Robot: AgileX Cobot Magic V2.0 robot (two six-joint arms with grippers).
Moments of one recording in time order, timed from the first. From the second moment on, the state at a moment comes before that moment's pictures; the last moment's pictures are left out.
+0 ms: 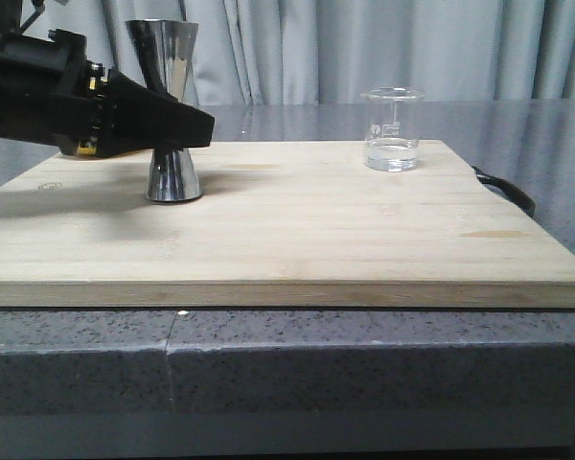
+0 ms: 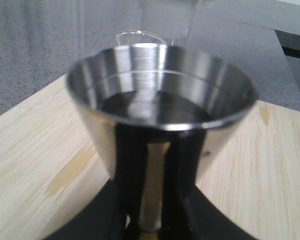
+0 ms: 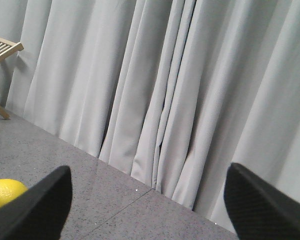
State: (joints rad) left arm -0.18 1.79 -0.93 -1.72 1.16 2.19; right arm 0.18 1.00 -0.72 -0.63 -0.55 0.31
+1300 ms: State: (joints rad) left arm -0.18 1.79 -0.92 -1.71 1.16 2.19; right arm 0.18 1.00 -0.72 -0.63 -0.55 0.31
